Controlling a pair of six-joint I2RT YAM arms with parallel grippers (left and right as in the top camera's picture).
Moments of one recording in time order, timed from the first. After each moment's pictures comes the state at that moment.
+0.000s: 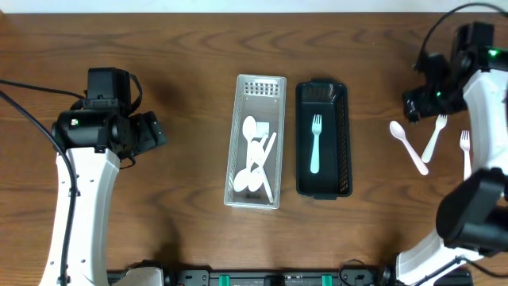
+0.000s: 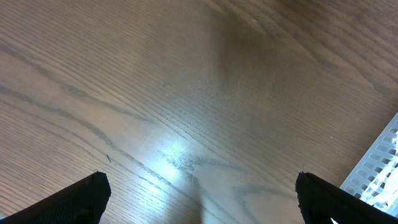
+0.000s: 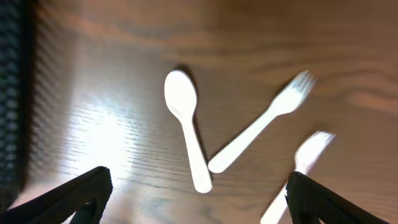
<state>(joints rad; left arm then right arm) 0.03 1.35 1.32 -1.23 -0.19 -0.38 -0.22 1.85 1.63 -1.18 0.02 -0.42</state>
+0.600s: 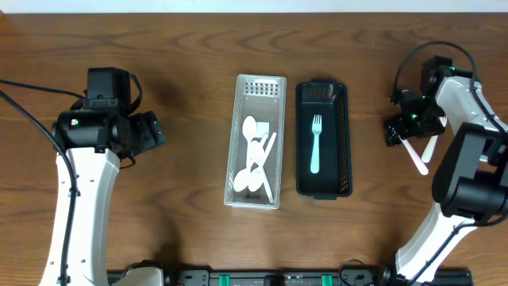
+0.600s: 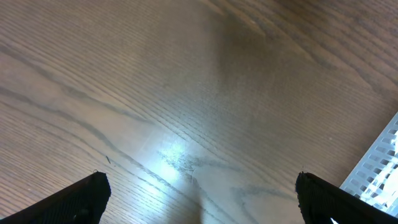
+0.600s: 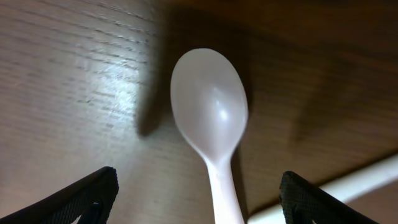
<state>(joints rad) 0.03 1.35 1.32 -1.23 -0.19 -0.38 -0.22 2.07 1.48 -1.06 0.02 -0.46</state>
